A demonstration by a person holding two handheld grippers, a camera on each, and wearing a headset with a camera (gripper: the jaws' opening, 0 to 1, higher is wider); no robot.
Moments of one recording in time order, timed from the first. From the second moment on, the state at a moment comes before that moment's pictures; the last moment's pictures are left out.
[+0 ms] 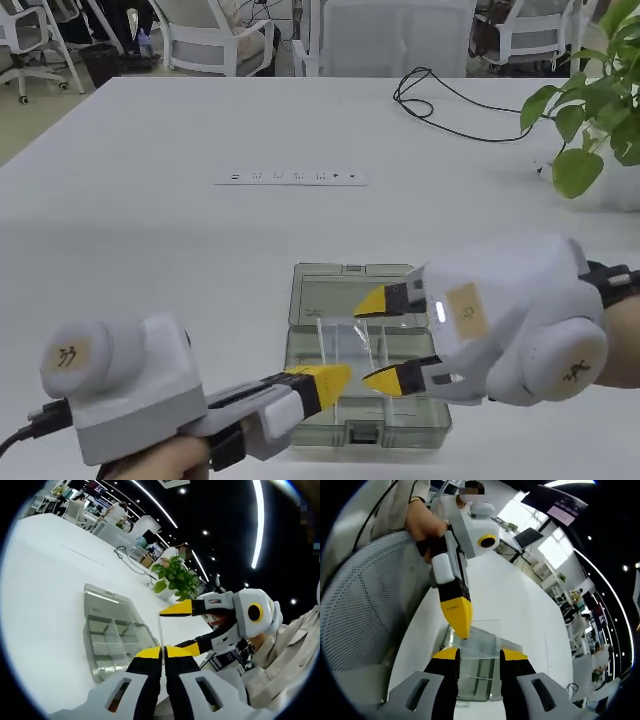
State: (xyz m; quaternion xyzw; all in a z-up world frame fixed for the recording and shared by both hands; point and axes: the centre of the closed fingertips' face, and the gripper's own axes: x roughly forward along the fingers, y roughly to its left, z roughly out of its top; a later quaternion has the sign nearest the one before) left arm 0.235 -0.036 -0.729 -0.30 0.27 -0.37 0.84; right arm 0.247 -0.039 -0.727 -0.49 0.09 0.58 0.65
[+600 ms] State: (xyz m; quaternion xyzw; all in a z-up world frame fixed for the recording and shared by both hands) left arm 0.234 -0.033 -0.731 -0.24 0.28 -0.37 0.85; right arm 0.246 -0.041 -0.712 -0.45 0.08 0.58 0.67
